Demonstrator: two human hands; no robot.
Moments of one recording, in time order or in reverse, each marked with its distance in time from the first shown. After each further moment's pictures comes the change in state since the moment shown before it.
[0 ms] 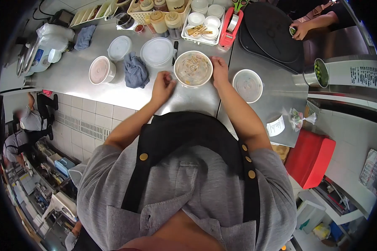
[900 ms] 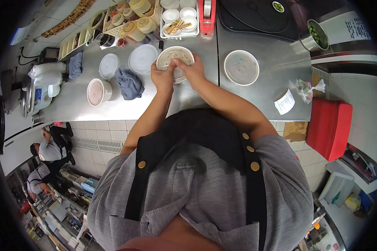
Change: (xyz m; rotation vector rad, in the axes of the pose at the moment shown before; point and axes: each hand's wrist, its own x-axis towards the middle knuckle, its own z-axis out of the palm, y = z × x) left_hand 0.054 0.062 0.039 -0.534 0.453 -0.217; right_hand -0.070 -0.022 0.059 -0.045 0.101 -0.055
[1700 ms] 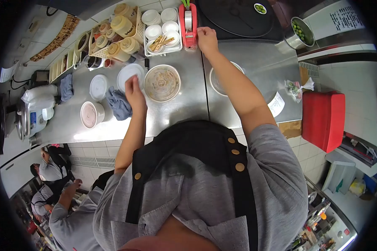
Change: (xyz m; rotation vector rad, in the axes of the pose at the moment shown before) left_hand 0.047 0.007 -0.035 0.009 0.006 0.036; right_hand 0.181 -0.051 -0.098 -0.605 0.341 -0.651
